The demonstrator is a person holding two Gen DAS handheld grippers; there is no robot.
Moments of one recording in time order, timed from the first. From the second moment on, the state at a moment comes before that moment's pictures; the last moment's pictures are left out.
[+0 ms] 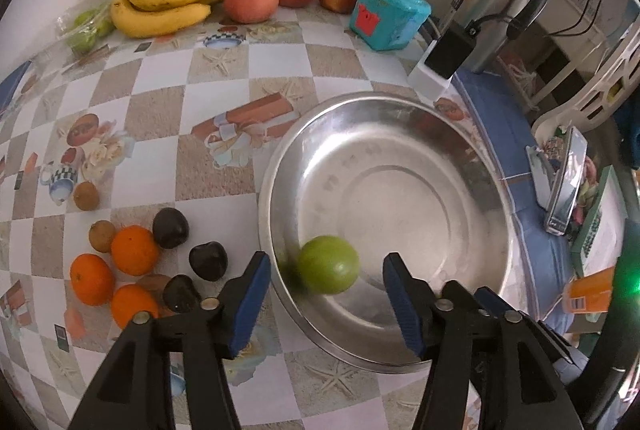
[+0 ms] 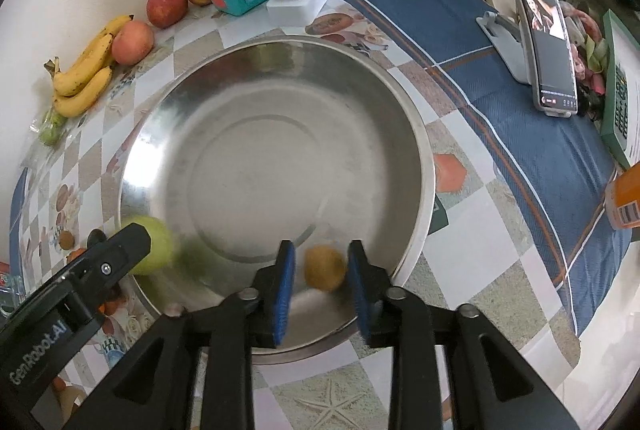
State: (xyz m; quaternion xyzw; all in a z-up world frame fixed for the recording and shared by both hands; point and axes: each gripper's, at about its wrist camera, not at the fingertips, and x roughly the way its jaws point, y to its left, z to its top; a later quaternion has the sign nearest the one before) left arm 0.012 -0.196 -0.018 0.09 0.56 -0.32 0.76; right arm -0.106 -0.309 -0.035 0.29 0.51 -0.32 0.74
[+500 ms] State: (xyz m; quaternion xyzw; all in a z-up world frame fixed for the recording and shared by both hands) left arm 0.038 -0.135 -0.003 0.11 0.52 -0.22 0.82; right arm -0.098 -0.296 -0.025 0.27 0.51 -0.29 0.76
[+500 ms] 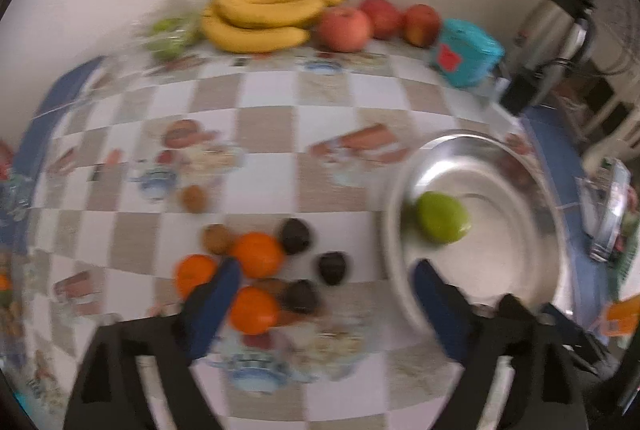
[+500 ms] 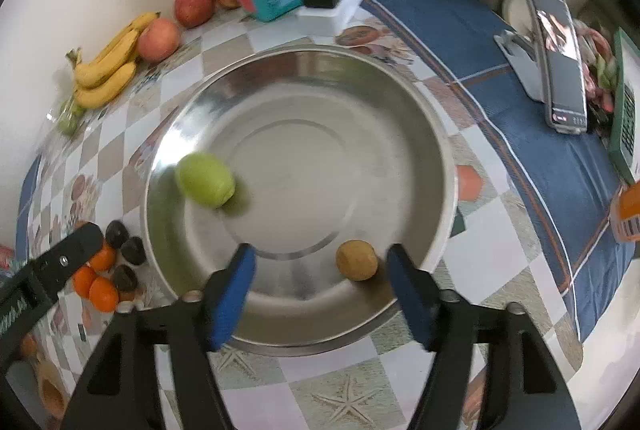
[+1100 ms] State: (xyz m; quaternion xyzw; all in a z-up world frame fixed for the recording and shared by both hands) left arm 0.057 -0.046 -0.016 0.10 0.54 -0.10 0.83; right arm -0.086 -0.265 -0.020 0.25 0.48 -0.24 0.80
